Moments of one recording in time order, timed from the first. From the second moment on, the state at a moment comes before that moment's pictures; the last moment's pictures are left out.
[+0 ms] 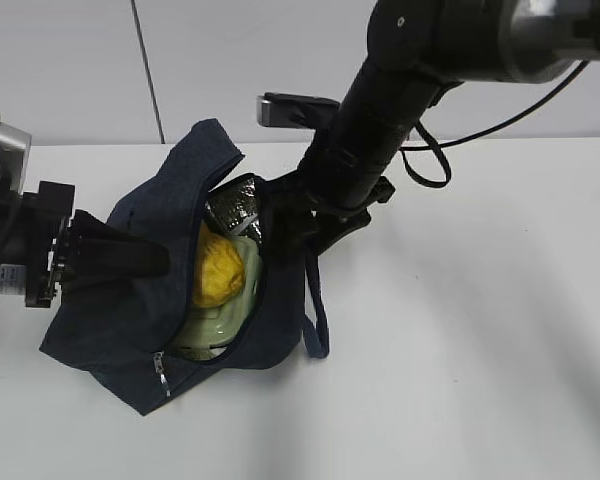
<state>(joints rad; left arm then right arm) -0.03 1.58 -0.66 -1.50 1.07 1.12 0.43 2.07 -1.70 0.43 1.04 -0.26</state>
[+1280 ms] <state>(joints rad) -0.03 1.58 -0.66 -1.51 1.10 1.12 0.43 2.04 -1.70 0.34 1.08 -0.26</state>
